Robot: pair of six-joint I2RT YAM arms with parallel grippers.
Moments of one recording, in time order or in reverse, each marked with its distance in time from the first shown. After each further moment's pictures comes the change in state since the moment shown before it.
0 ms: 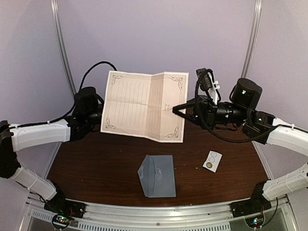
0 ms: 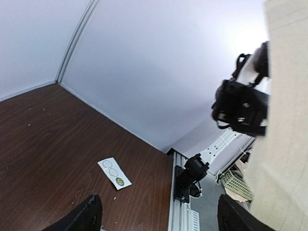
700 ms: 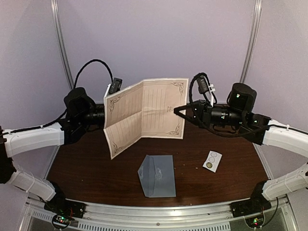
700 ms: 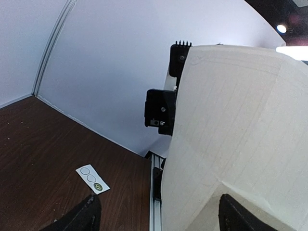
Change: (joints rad) left arm 0.000 -0.107 -0.063 0.142 0.113 -0.085; right arm -0.075 0.022 -0.073 0.003 0.075 0.079
